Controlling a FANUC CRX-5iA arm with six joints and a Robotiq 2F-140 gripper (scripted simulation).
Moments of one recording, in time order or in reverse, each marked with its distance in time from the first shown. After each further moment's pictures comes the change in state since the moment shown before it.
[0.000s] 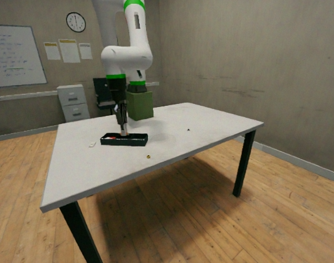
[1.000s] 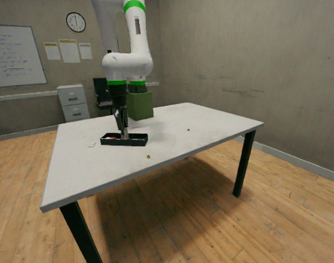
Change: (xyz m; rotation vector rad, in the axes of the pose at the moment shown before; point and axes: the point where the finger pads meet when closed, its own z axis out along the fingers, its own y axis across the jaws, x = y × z) arm 0.000 0.000 0.028 0.000 0.000 0.000
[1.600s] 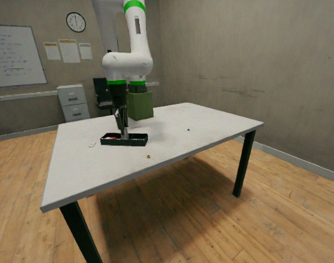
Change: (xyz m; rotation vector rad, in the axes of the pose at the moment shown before) arm 0.000 0.000 -0.002 0.000 0.000 0.000
